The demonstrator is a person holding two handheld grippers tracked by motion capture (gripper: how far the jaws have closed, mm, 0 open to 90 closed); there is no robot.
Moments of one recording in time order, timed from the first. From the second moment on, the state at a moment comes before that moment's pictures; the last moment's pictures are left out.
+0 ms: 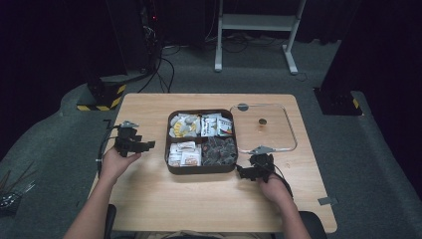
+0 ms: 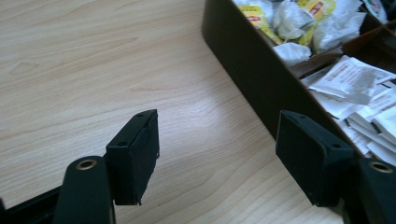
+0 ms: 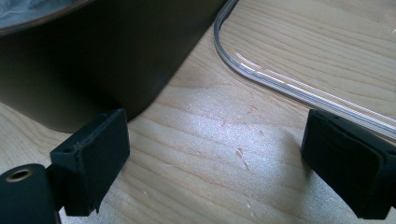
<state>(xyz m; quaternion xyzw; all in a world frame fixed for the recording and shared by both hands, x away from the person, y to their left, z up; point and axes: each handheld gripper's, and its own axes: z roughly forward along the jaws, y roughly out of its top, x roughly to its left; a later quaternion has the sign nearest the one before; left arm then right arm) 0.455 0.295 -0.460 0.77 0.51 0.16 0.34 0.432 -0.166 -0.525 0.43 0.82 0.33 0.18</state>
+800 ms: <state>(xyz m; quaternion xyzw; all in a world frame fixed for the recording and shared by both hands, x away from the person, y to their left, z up) 0.464 0.251 -0.439 0.80 0.46 0.13 0.36 0.431 -0.165 -0.525 0.43 0.82 0.33 0.18</state>
